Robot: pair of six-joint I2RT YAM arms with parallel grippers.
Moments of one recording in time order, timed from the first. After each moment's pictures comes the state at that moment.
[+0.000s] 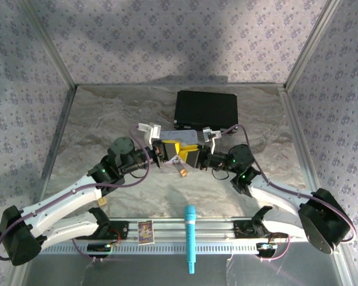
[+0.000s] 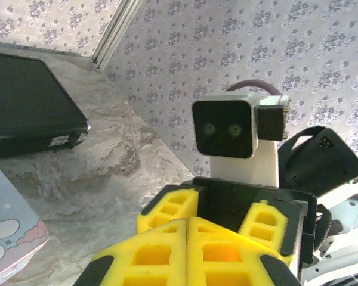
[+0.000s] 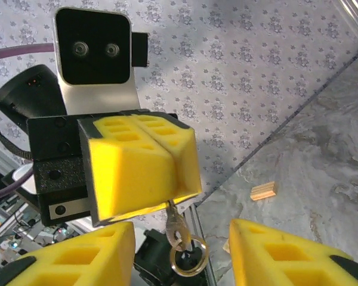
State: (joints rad) left arm -0.86 0.96 0.72 0.18 0.26 -0.66; right arm 0.71 1.15 0.45 0.93 -0.65 0.88
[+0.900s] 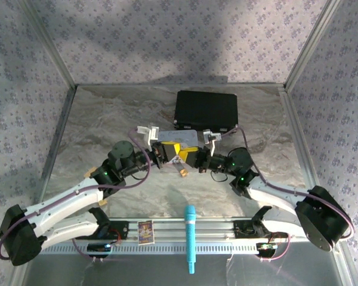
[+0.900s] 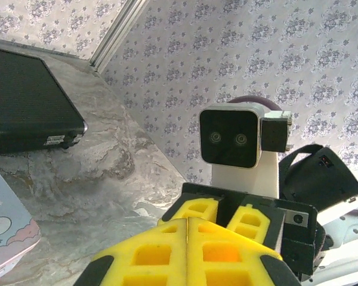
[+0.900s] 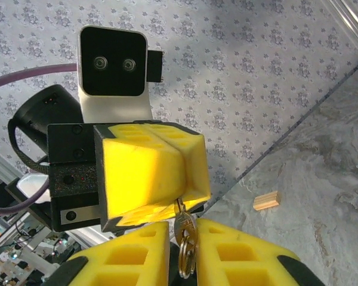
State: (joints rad) left arm -0.86 0.96 0.64 0.29 0.25 -0.73; right arm 0.73 1.17 0.41 0.99 -0.59 0.89
